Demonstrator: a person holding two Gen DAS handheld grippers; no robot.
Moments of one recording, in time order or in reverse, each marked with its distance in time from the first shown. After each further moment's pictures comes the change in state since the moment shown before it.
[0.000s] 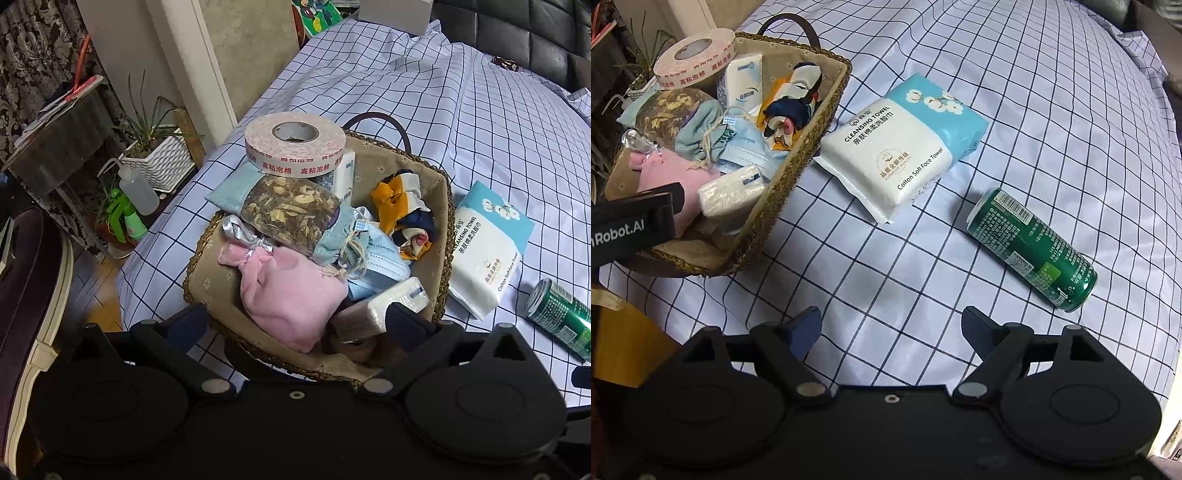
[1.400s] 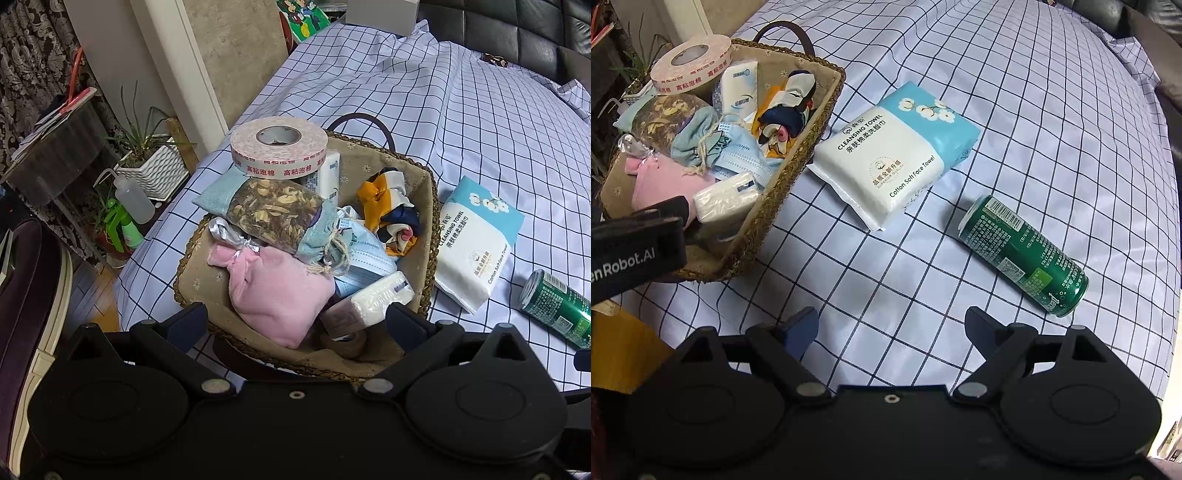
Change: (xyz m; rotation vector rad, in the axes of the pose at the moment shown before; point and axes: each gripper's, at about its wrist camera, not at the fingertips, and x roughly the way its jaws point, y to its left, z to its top) left arm -0.006 -0.010 -0.004 0.037 -0.019 -0.005; right arm -0.003 0.000 0.000 0.003 -0.028 -0.025
